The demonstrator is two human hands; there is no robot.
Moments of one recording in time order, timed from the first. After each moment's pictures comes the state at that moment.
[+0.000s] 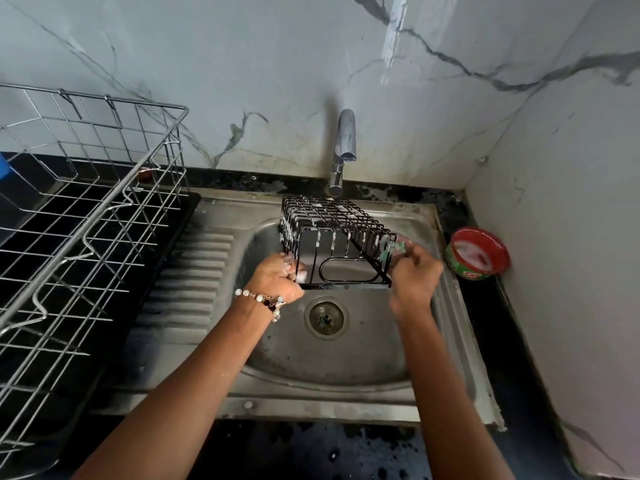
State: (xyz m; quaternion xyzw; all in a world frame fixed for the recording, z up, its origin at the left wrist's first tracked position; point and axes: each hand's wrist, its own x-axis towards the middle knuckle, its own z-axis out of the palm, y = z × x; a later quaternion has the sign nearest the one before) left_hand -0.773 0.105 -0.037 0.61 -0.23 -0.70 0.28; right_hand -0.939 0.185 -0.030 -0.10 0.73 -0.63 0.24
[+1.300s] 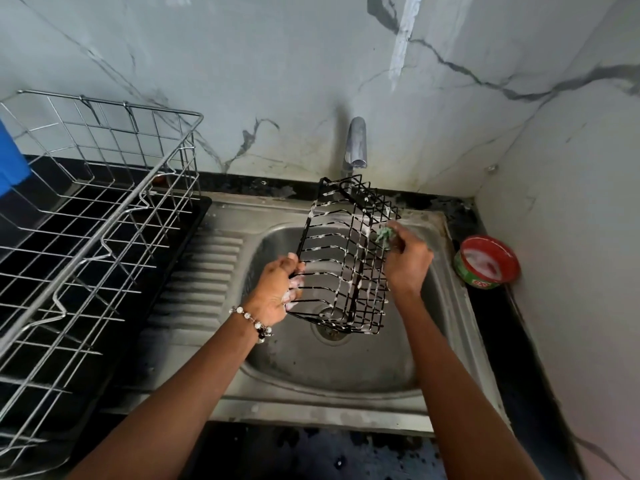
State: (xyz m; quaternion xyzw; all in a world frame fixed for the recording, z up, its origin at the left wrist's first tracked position) left_hand -0.748 0.120 -0.051 0.51 -0.33 -0.73 0.30; right_hand -0.945 0.157 -0.031 -0.40 0.80 -0.45 0.06
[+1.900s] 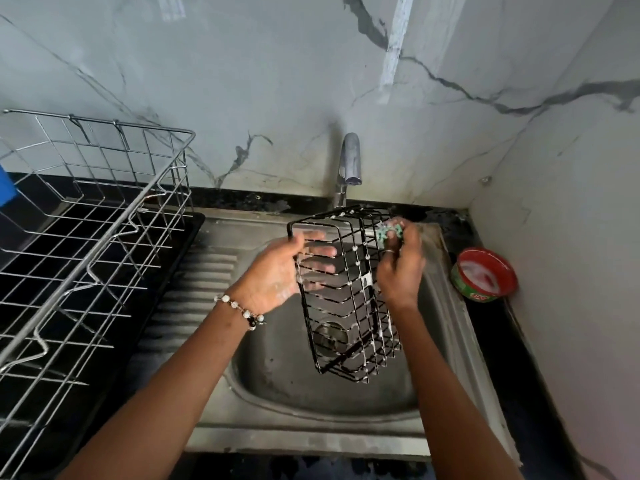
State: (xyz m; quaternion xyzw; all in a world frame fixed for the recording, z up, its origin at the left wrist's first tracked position) left_hand -0.749 0.085 -0.004 0.26 -0.40 -0.84 0.27; right_hand -0.938 0.148 -0.018 -0.42 0.74 -0.52 0.07
